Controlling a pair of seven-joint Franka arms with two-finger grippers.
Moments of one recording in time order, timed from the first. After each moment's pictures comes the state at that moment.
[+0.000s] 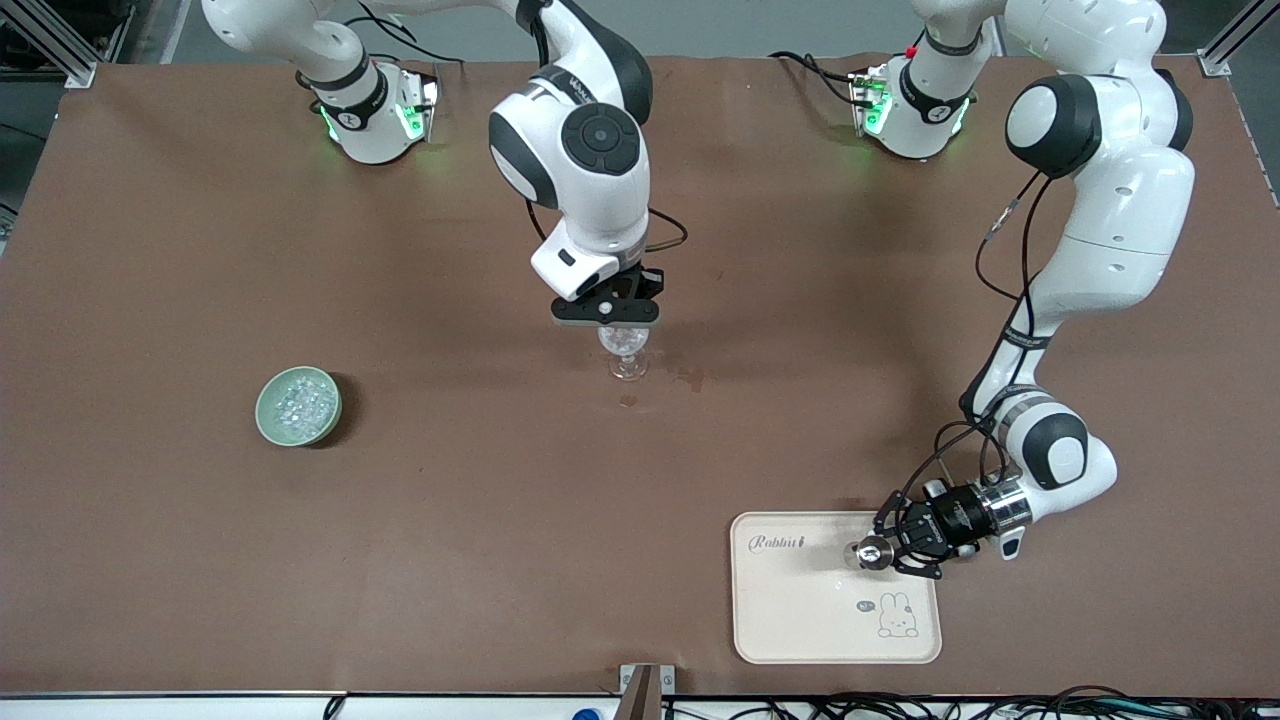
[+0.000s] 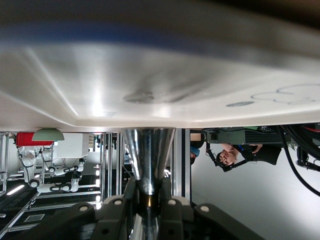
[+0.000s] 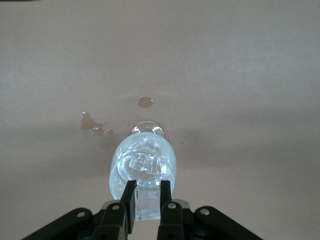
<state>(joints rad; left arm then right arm) 0.17 1.16 -0.28 -1.19 -1.43 2.10 -0.83 0.86 0.49 -0.09 -1.45 0.02 1.92 0.81</state>
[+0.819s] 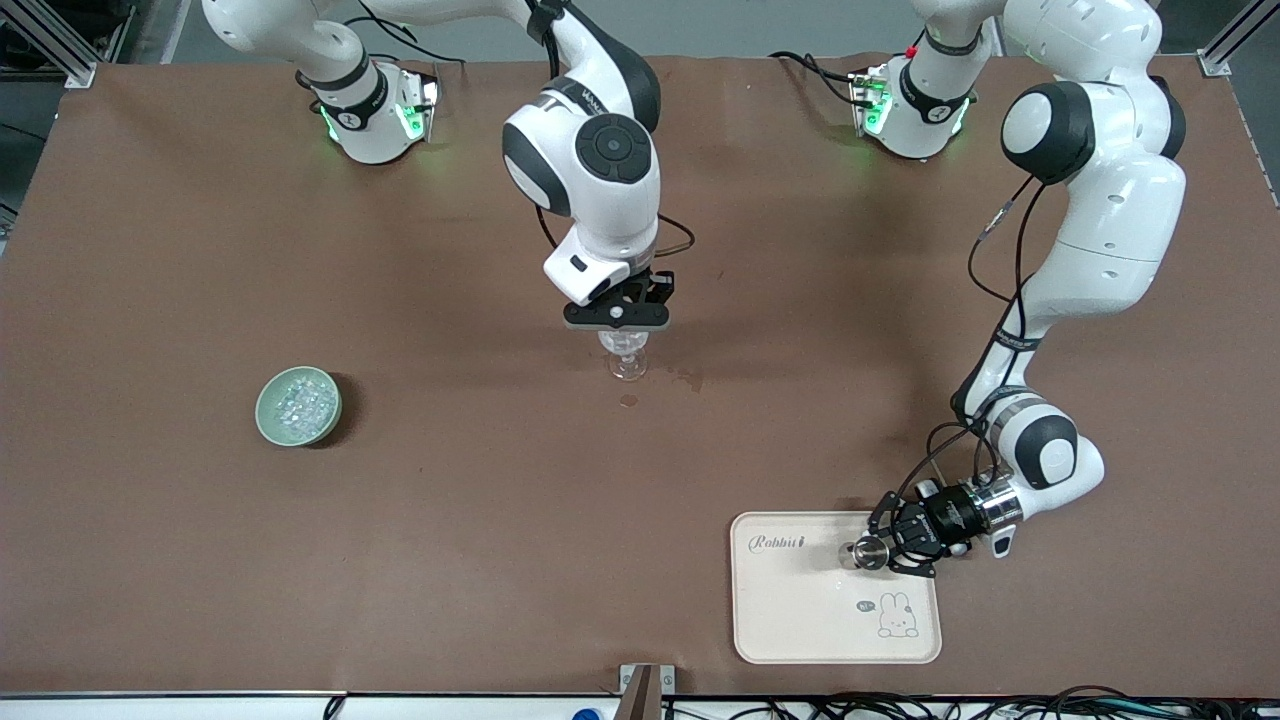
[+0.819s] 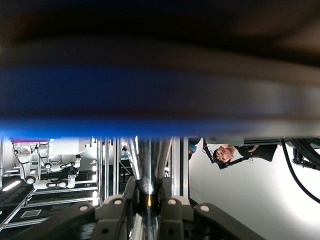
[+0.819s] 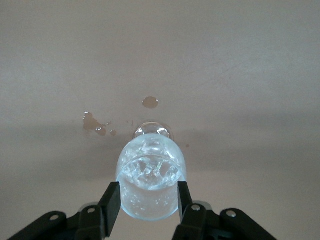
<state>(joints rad) 0.17 1.18 -0.28 -1.18 -1.47 2.10 -0.80 0.87 0.52 -0.10 -1.45 0.02 1.95 0.81</state>
